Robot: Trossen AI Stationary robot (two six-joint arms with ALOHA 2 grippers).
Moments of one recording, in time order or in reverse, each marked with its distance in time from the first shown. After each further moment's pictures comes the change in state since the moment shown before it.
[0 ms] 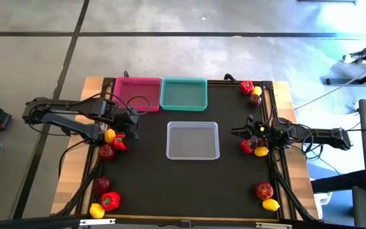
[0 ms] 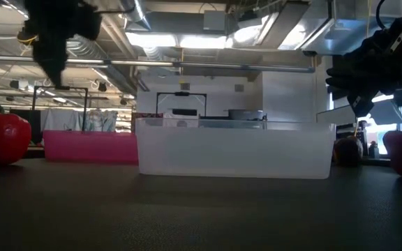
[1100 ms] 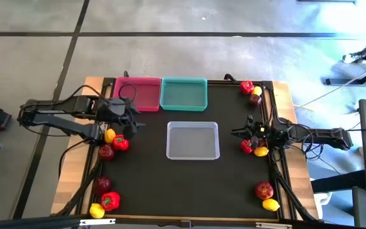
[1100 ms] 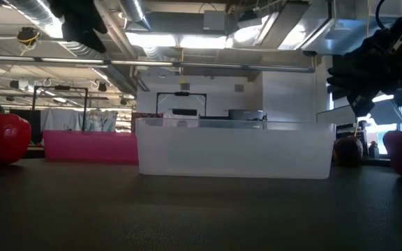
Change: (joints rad) left arm -0.005 -0.174 0.002 0.338 -0.172 0.218; right arm 0.000 0.000 0.000 0.008 -0.028 -0.022
